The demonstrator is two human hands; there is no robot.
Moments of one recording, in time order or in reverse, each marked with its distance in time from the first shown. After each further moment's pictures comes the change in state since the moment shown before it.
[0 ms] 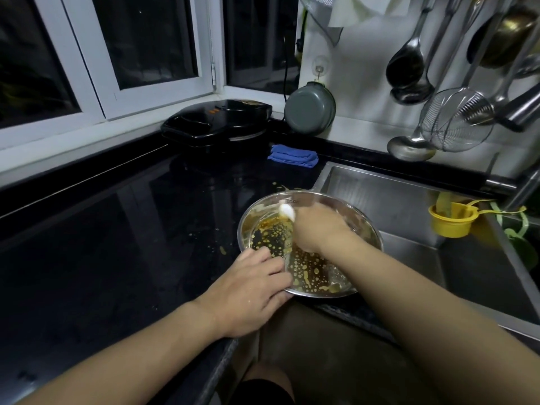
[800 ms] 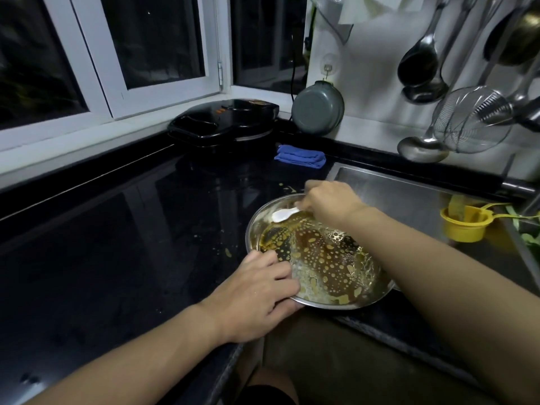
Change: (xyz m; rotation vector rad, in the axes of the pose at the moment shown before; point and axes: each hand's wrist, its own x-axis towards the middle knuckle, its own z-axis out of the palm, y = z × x) left_hand 0.001 -0.002 0.000 0.008 -0.009 0.009; right_hand 0.045 0.039 -0.012 -0.228 0.238 -0.396
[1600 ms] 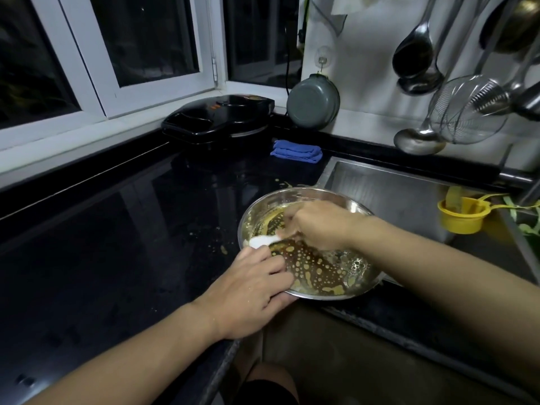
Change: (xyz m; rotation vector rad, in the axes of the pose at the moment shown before) left_hand 0.000 0.000 0.000 -0.008 0.013 -0.036; right_hand -0.027 -0.023 0.002 0.279 -0.131 -0.258
